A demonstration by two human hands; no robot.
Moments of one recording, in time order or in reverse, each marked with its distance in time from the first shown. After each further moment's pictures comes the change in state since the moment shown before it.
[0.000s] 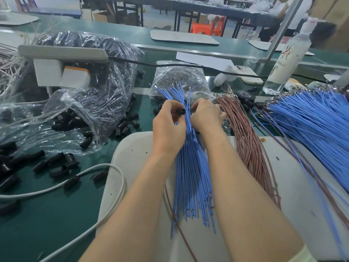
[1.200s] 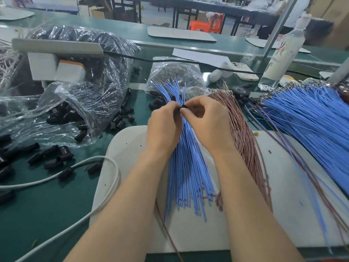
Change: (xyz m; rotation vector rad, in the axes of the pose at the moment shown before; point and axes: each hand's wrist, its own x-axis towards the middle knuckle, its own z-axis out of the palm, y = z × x) left_hand -0.005 -0.003 -0.001 0.366 -0.045 0.093; right_hand -0.078 0.013 -0.036 0.553 0.209 -0.361
